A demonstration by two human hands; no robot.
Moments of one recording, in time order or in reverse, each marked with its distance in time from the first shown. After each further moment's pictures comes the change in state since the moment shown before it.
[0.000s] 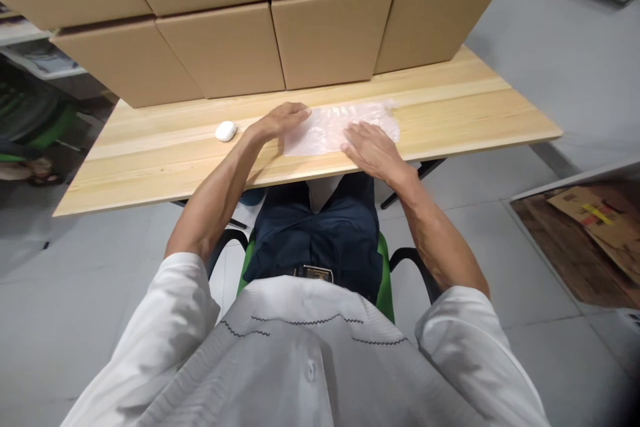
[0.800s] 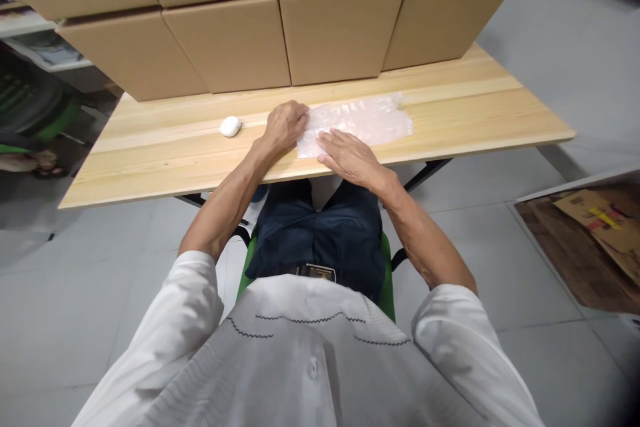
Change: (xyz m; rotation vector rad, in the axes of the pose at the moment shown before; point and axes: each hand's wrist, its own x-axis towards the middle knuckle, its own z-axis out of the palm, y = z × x) left_hand -0.020 0.011 0.019 0.180 0.117 -0.103; right_hand 0.015 -0.048 0.018 0.076 -0.055 -0.193
